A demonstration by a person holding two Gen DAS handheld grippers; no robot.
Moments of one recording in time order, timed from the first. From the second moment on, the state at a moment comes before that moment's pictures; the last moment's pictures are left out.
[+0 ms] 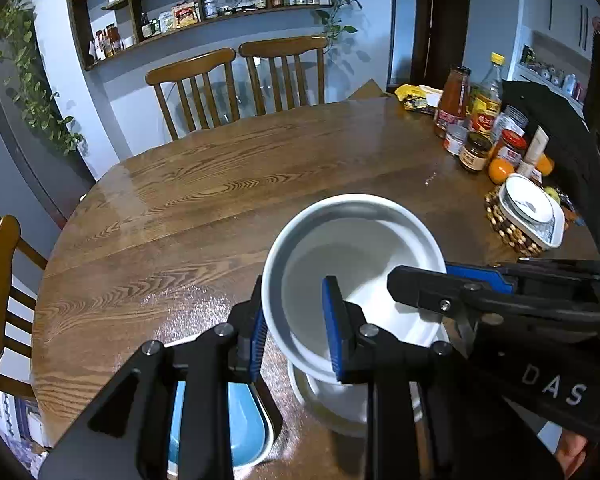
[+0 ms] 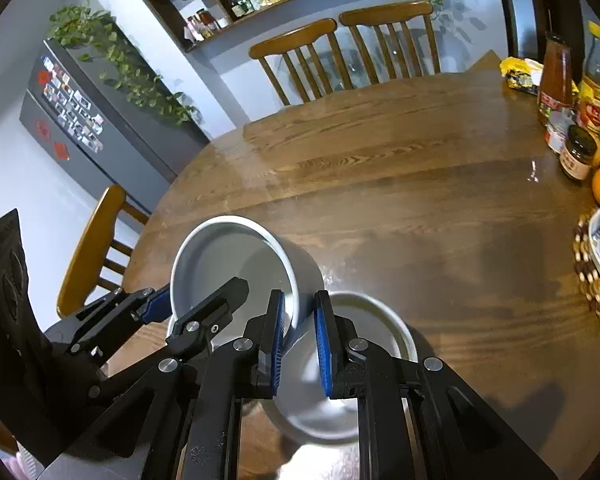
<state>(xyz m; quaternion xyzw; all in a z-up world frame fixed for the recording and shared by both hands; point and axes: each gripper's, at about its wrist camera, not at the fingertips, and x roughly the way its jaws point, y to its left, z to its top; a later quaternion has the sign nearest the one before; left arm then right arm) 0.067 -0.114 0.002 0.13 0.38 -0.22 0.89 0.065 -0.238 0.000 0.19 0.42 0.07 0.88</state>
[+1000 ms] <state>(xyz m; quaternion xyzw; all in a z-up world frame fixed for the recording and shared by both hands) 0.043 -0.129 -0.036 0.14 0.44 -0.26 0.85 0.027 -0.252 -0.034 0.22 0.46 0.04 0.86</state>
